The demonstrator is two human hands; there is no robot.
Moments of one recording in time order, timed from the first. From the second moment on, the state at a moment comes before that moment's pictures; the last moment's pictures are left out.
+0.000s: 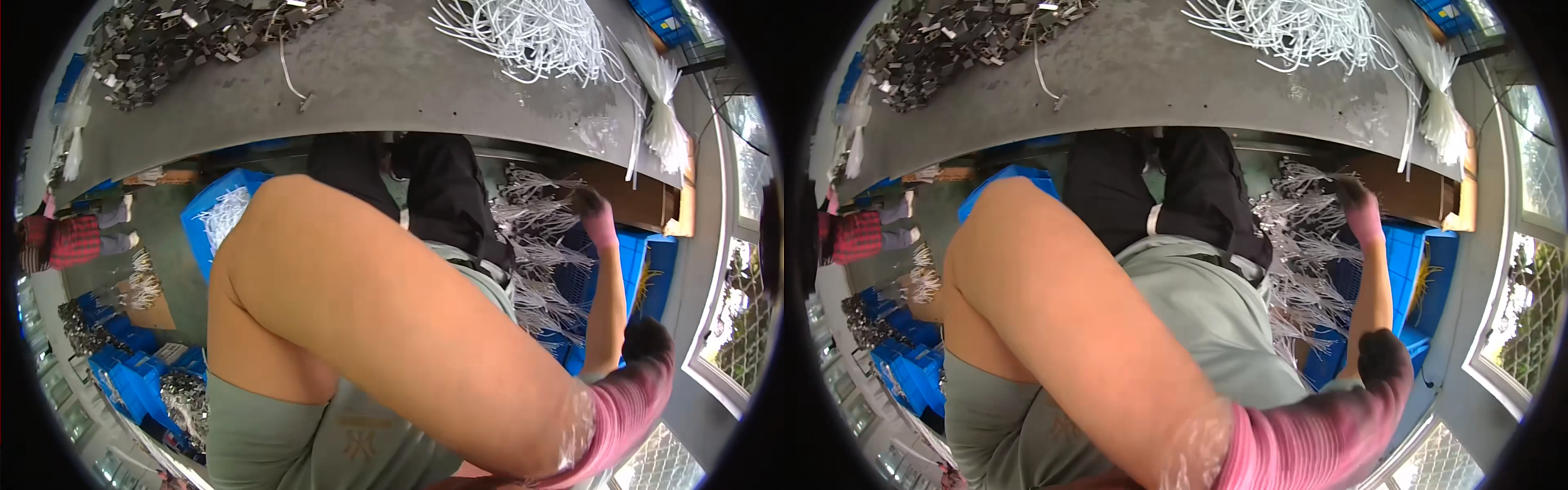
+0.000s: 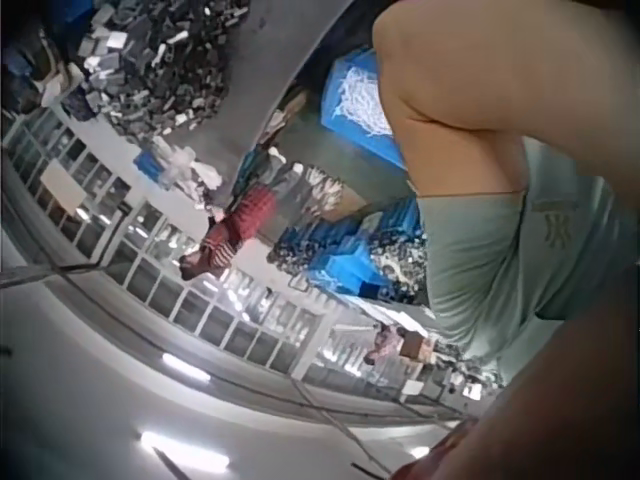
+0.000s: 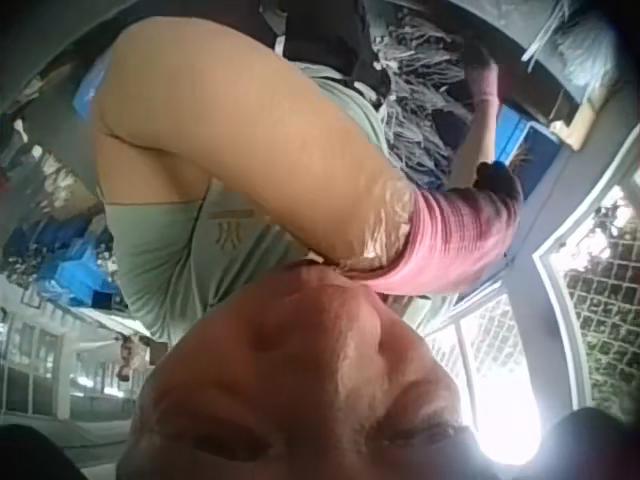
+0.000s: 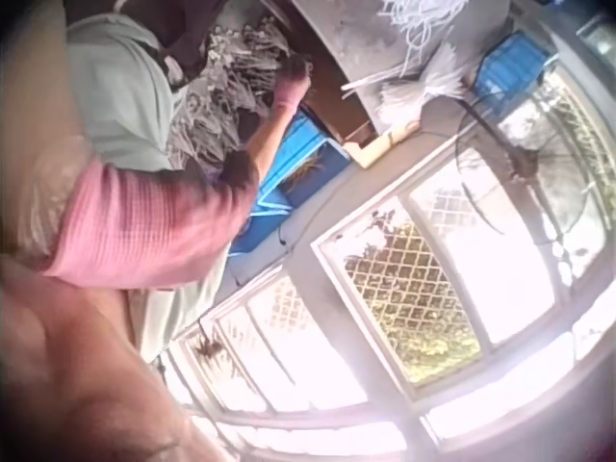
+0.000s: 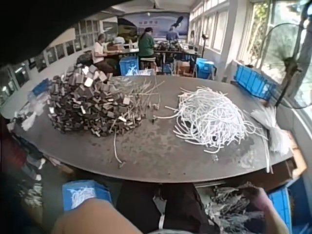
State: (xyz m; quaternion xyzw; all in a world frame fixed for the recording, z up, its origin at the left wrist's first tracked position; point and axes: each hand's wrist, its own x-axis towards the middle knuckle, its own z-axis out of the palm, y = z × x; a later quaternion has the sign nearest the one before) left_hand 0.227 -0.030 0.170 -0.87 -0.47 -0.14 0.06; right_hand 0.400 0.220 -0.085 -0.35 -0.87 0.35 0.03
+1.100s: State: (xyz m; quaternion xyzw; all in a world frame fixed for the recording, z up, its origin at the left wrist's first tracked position) left_hand 0.023 -0.193 -0.083 -0.34 -0.85 -0.30 -0.28; right_hand 0.161 0.318 -0.053 -0.42 -0.70 0.57 0.08
